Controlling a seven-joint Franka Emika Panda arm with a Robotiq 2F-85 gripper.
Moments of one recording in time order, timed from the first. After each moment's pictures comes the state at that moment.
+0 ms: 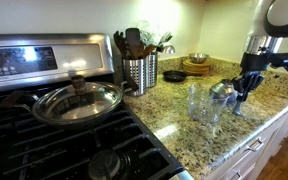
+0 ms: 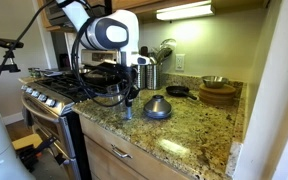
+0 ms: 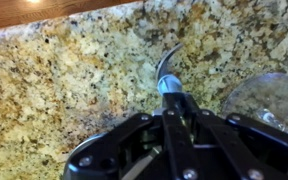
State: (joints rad) arm -0.05 -0.13 -0.02 -2.64 0.03 2.51 0.04
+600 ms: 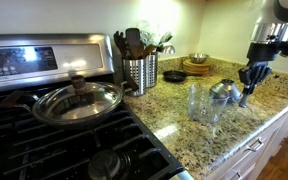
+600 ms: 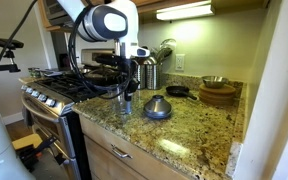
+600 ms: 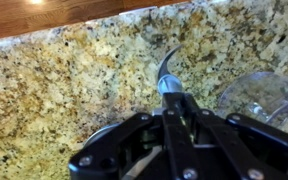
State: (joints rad) arm -0.06 -0.22 -0.03 -2.63 0.01 2.41 0.04
